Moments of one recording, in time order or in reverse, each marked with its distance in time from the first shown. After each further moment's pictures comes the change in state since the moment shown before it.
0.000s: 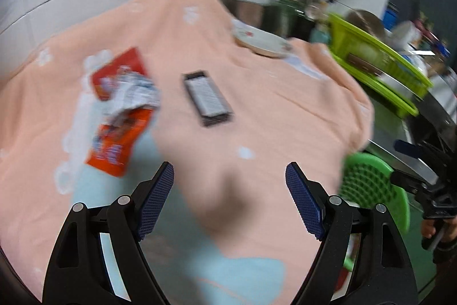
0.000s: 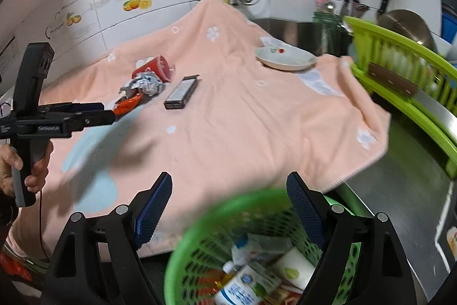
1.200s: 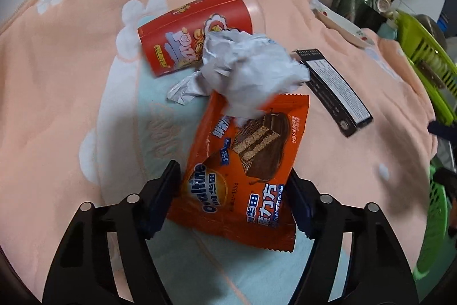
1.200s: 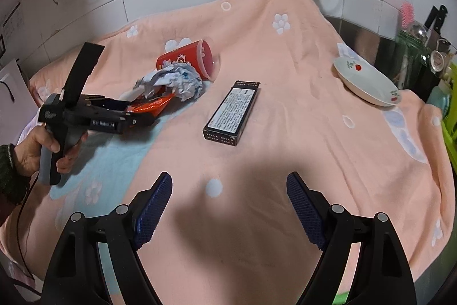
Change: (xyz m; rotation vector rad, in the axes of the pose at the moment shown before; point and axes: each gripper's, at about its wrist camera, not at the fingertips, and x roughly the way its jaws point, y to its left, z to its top) left arm 0.105 0.128 0.016 -0.058 0.133 0.051; right arm 0.136 0.074 0.079 -0.176 0.094 0.110
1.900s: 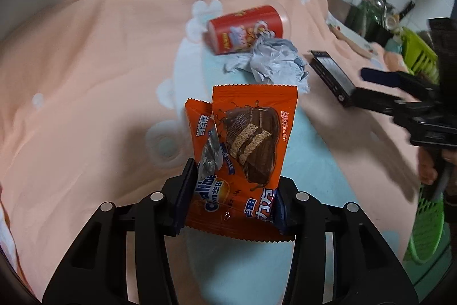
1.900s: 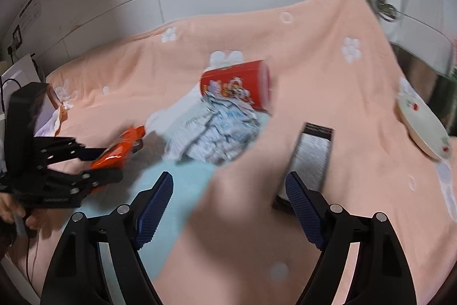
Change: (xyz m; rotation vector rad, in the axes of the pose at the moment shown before) left arm -0.085 0.034 -0.066 -0.119 -0.061 0.082; right arm 0.070 0.063 0.065 -0.109 -0.017 0.147
